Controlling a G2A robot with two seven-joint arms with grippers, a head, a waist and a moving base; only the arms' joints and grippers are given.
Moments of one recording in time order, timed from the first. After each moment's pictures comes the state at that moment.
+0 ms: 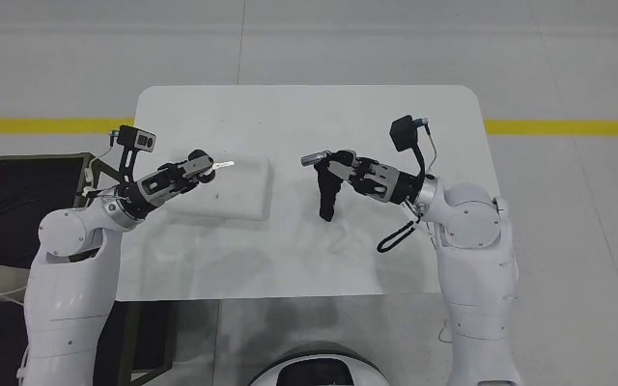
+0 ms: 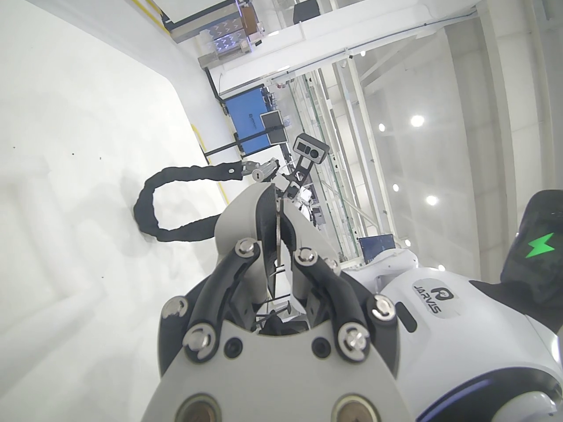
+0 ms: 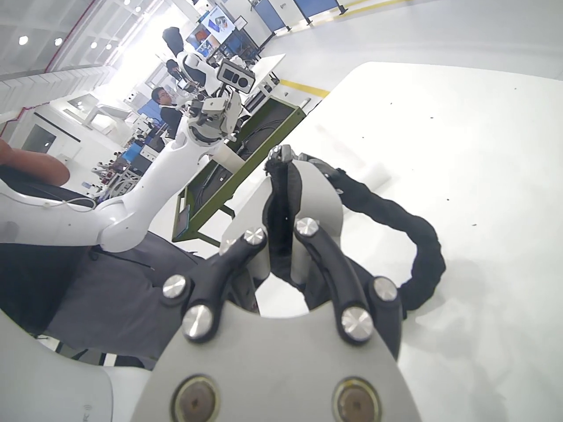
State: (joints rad) left arm 1.35 -1.04 -1.69 -1.62 -0.54 -0.33 -1.13; right arm -1.22 -1.55 1.52 -1.73 -0.36 -0.57 1.10
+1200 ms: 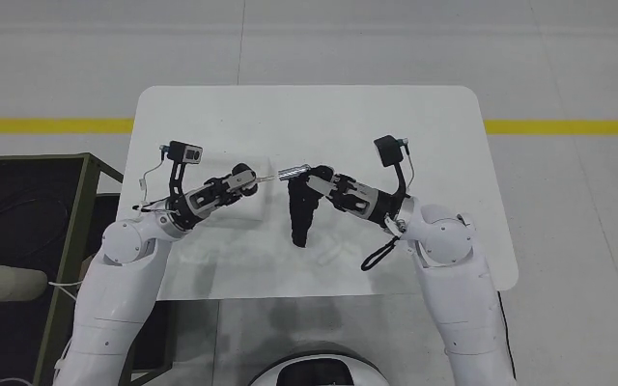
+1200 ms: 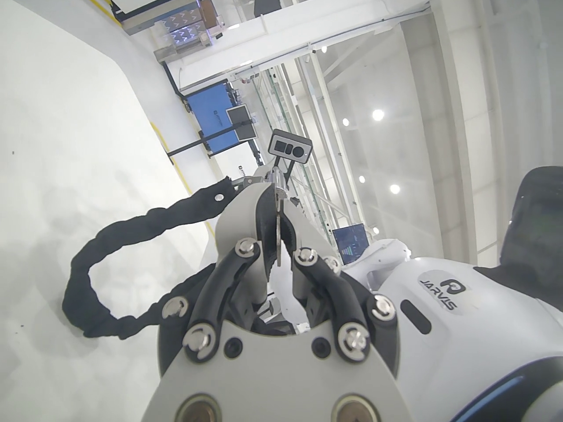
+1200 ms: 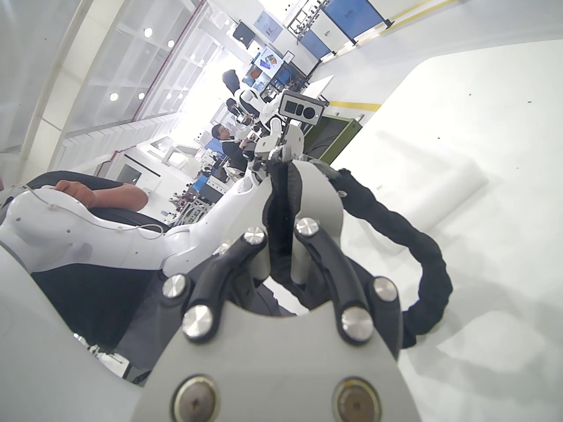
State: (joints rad) left arm 1.36 -1.09 -1.47 -1.61 -0.54 -0.50 -1.01; right arm -1.30 -1.50 1.36 -1.71 -0.17 -0.53 0.92
